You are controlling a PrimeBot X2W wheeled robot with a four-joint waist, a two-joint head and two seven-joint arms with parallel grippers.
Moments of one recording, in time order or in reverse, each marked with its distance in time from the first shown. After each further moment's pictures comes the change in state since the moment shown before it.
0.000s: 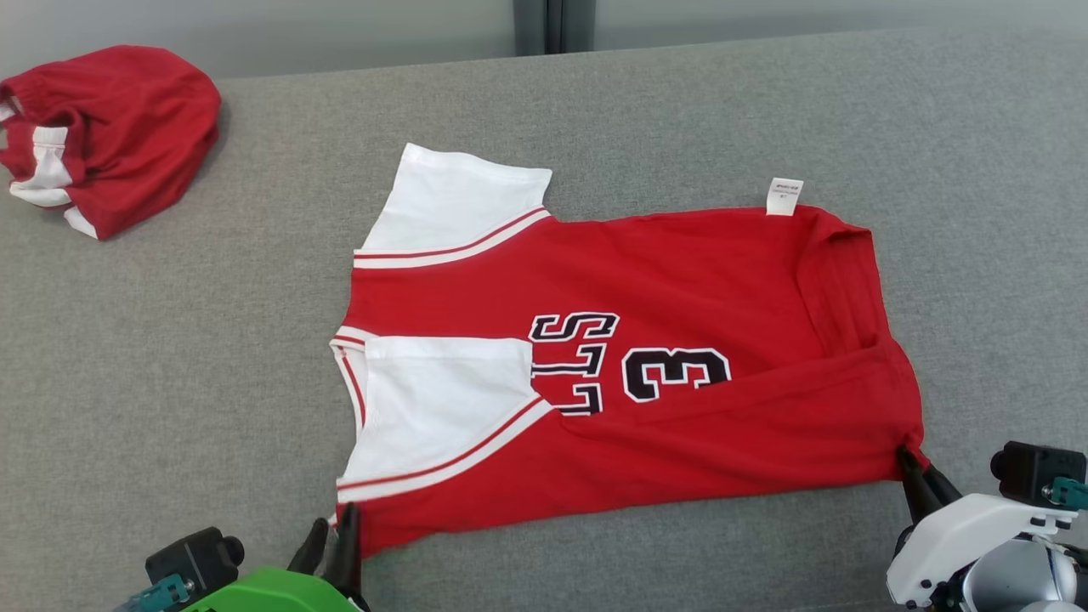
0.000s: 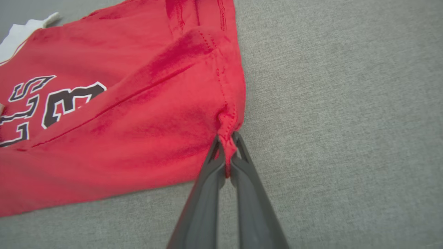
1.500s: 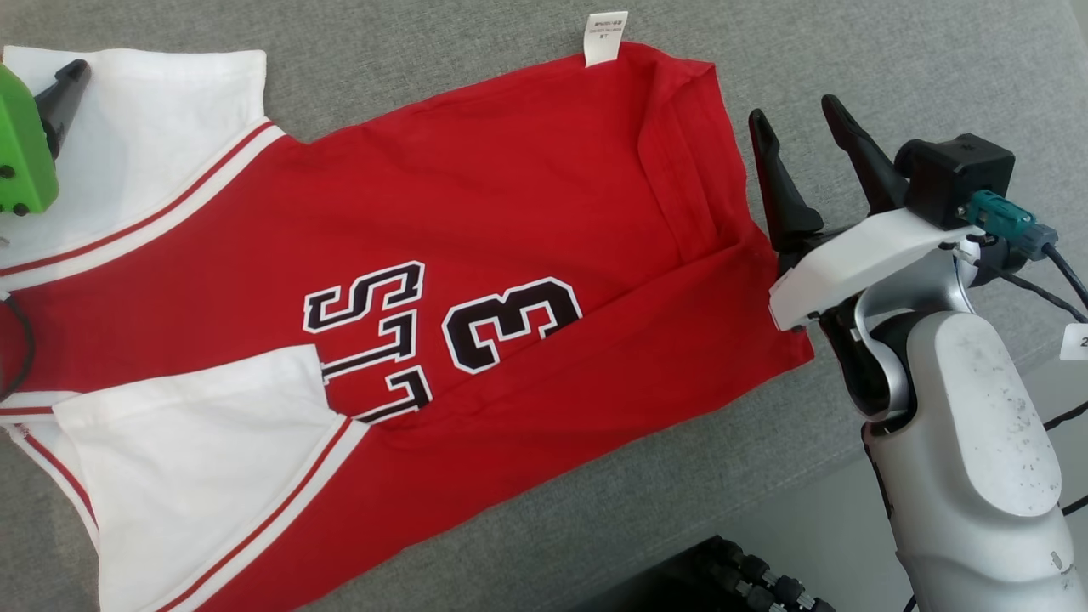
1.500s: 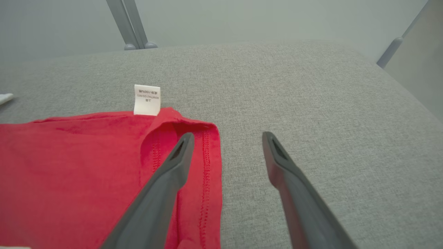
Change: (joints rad) left arm -1.096 0.438 -0.082 0.469 0.118 -0.345 0.568; right arm -0.581 -0.002 0.249 0.072 -0.077 0.000 -0.152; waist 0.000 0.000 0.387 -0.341
